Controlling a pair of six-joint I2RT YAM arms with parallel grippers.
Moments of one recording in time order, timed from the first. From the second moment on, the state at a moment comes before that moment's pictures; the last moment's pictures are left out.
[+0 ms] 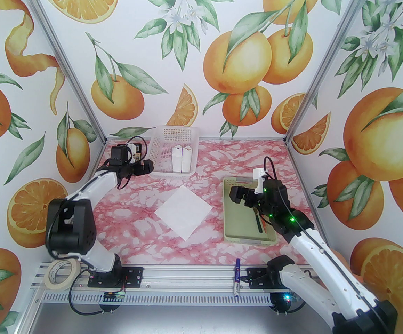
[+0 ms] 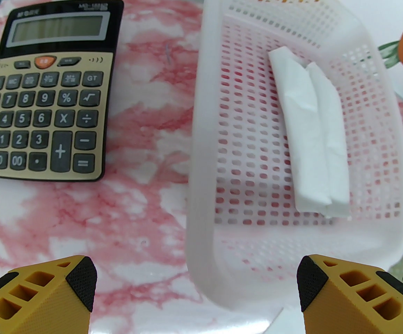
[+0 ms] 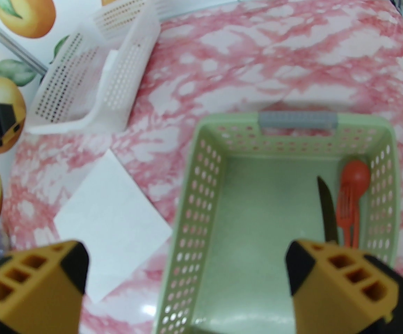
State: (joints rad) left arm -0.03 1.69 1.15 -0.31 0.17 -0.23; right arm 0.35 0.86 0.71 -0.46 -0.08 0.46
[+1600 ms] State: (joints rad) left arm 0.26 1.56 0.98 -0.27 0.16 -0.33; right arm 0.56 1.41 0.96 -0.71 0.13 0.46
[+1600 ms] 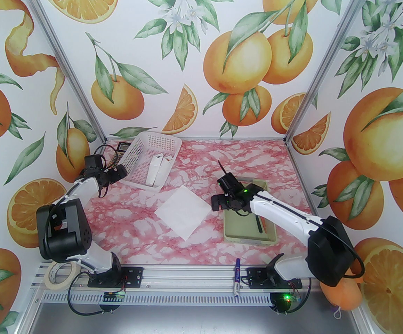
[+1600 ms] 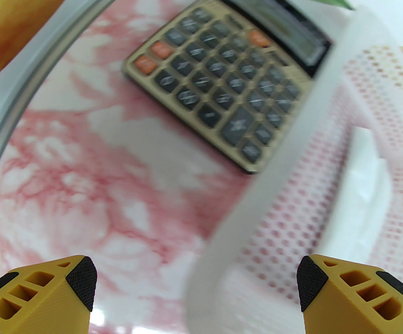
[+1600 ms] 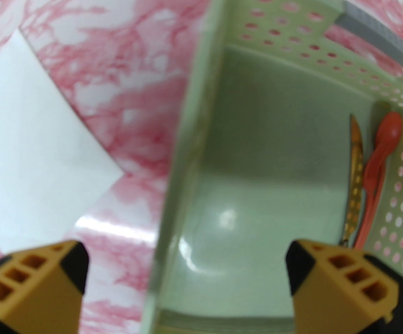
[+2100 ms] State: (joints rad) left arm 0.14 1.19 0.90 -0.24 0.30 -0.37; right arm 0.18 1.47 0.99 -0.64 0.06 0.35
